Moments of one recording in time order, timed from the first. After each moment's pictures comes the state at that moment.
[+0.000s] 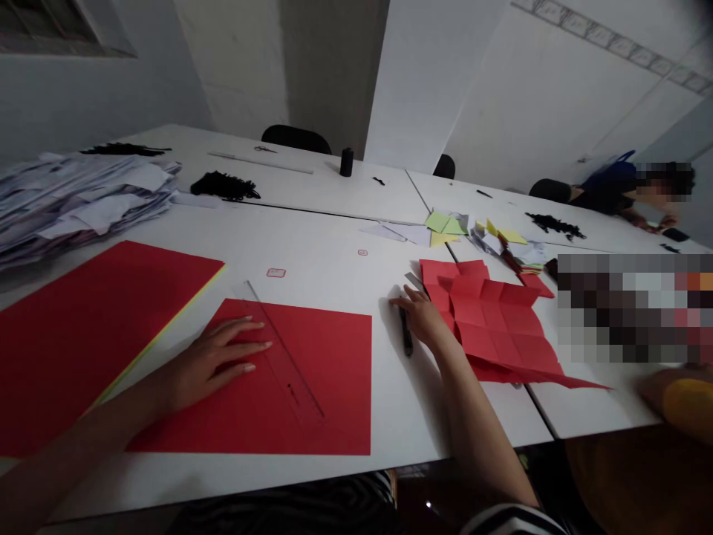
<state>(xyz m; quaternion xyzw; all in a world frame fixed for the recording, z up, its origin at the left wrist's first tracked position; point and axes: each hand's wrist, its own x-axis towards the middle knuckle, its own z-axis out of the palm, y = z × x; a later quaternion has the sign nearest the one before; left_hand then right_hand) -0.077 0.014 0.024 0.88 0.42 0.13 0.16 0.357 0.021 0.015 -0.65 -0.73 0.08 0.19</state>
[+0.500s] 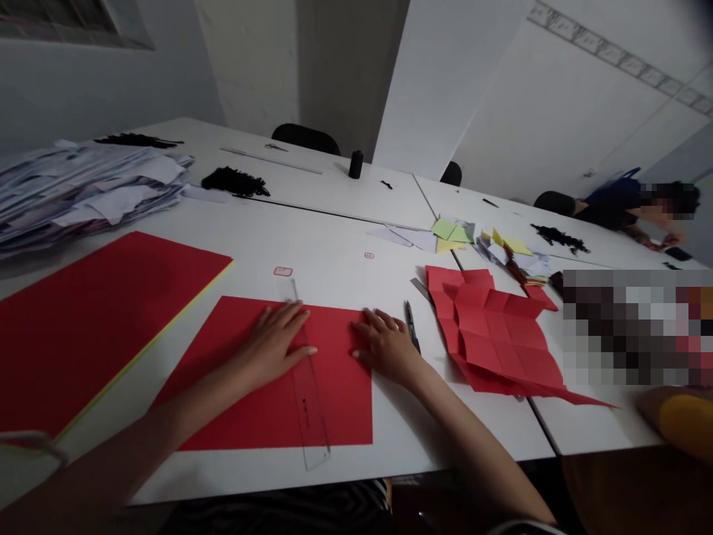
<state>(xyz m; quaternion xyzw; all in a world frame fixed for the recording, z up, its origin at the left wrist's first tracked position) 0.007 0.021 0.013 0.87 0.48 0.11 0.11 0.268 -0.017 0.027 -0.58 -0.81 0.10 0.05</state>
